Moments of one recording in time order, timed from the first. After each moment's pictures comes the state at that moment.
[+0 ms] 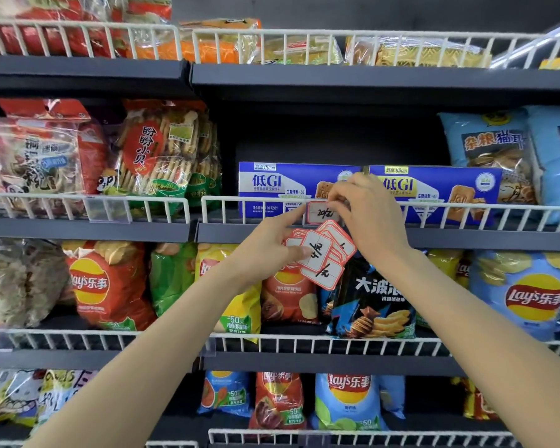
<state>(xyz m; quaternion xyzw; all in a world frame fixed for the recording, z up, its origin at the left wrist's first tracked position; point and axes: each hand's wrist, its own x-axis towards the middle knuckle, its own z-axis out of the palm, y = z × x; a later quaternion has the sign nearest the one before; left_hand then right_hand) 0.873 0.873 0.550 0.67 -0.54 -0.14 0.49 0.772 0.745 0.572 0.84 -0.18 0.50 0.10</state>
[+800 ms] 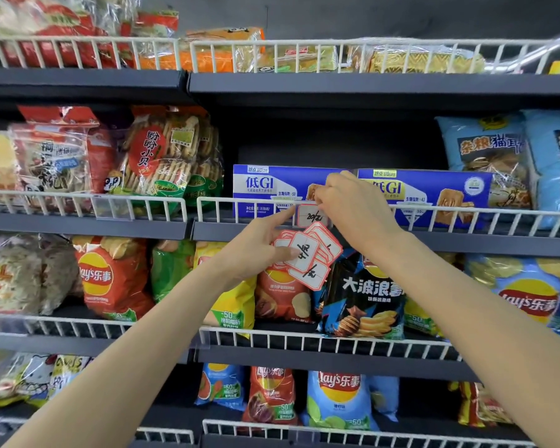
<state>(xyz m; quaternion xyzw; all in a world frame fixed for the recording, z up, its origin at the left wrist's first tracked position) 0.861 0.875 0.551 0.68 -0.51 -0.15 0.50 0.760 0.750 0.592 0.87 -0.18 0.34 0.31</state>
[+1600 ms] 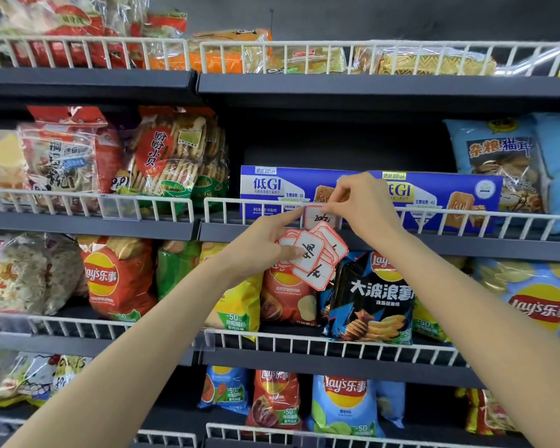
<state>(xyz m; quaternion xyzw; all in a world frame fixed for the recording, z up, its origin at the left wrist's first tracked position) 0.863 0.880 0.557 0.69 -0.52 -0.14 0.48 0.774 0.736 0.594 0.87 -0.19 0.45 -0.08</state>
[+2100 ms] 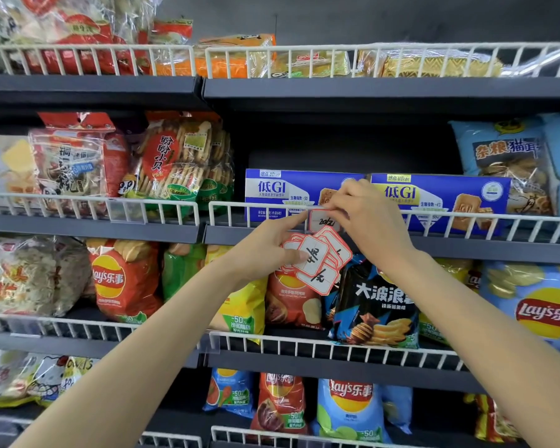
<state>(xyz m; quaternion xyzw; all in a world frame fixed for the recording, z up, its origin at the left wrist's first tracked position) 0.862 0.882 0.557 0.70 -0.52 -0.13 0.47 0.766 0.733 0.575 0.85 -0.09 0.49 0.16</state>
